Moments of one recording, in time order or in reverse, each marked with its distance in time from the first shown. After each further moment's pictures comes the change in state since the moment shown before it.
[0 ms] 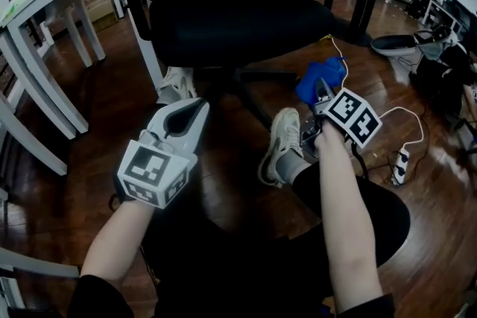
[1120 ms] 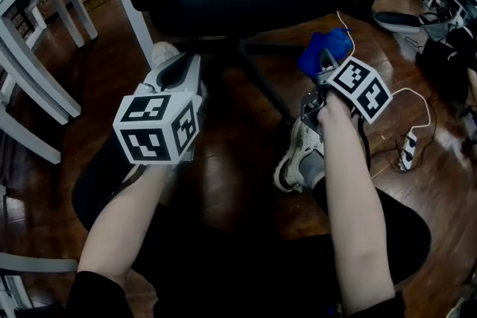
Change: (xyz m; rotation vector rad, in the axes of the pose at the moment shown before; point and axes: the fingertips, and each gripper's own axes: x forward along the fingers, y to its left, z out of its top) left arm 0.043 0.059 -0.028 -0.226 0.136 0.261; right arm 0.030 0.004 -0.007 -0.013 0.011 -0.049
